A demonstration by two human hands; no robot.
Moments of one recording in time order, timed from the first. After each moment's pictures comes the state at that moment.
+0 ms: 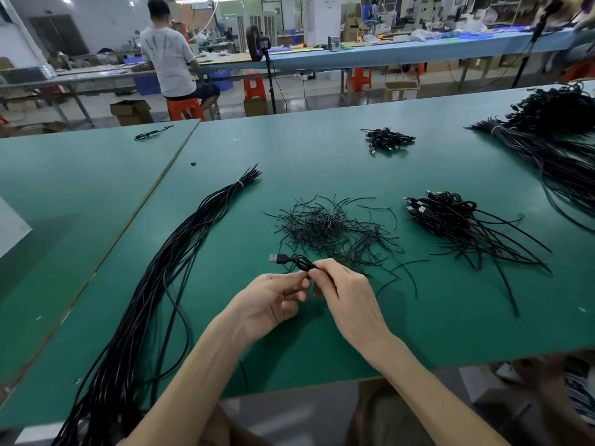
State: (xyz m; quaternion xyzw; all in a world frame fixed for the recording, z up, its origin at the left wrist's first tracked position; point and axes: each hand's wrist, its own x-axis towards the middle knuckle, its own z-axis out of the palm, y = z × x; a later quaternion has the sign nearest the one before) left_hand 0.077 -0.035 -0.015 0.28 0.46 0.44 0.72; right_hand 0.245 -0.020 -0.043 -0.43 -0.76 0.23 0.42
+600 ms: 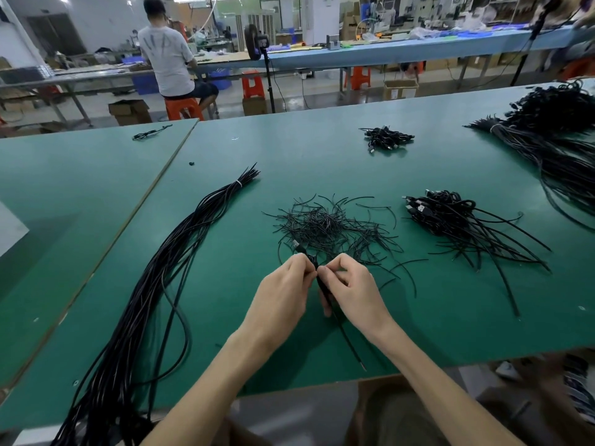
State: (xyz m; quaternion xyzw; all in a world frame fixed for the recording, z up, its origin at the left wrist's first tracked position) left_hand 0.098 -0.039 -0.033 0.74 0.57 0.36 0.02; right_hand 0.255 -0.008 -0.044 -0.44 -0.65 0.45 0.43
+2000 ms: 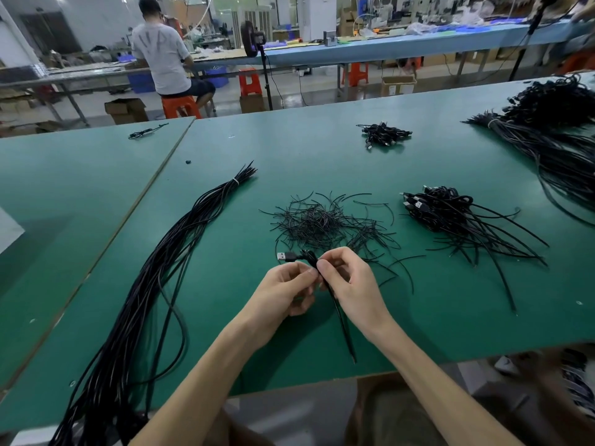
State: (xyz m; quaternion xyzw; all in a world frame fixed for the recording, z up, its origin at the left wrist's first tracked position) left_hand 0.095 -0.035 -0.028 0.47 0.49 0.44 0.59; right_hand 0.254 -0.006 -0.045 -0.42 -0.63 0.44 0.48
